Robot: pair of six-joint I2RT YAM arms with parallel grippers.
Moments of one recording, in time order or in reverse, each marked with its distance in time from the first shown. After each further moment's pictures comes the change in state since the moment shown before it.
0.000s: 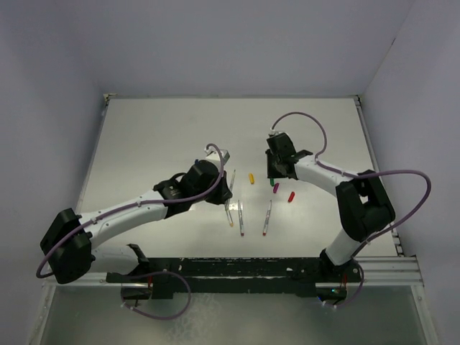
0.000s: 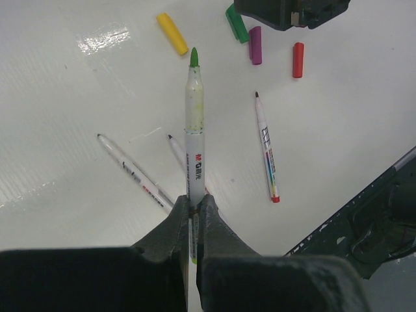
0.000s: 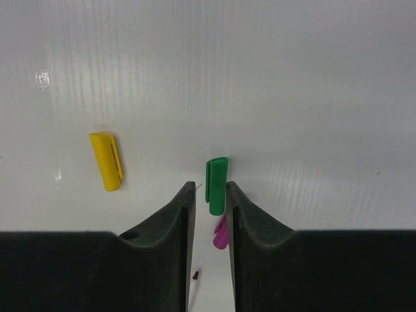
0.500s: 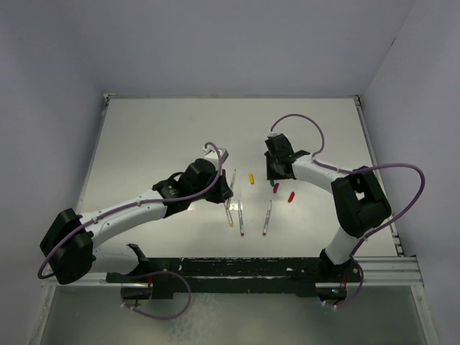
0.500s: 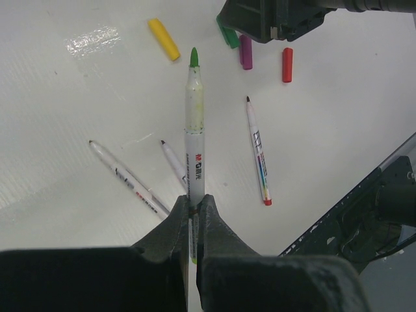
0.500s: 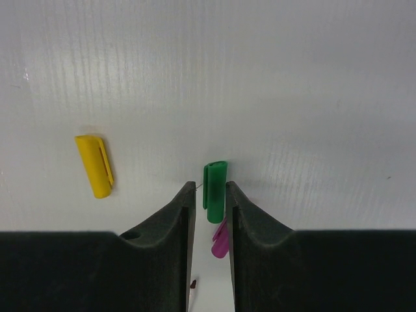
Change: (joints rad) left arm 0.032 0.000 -0.031 0.063 0.066 -0.010; right arm 0.000 0.056 0.002 0.005 0.000 0.001
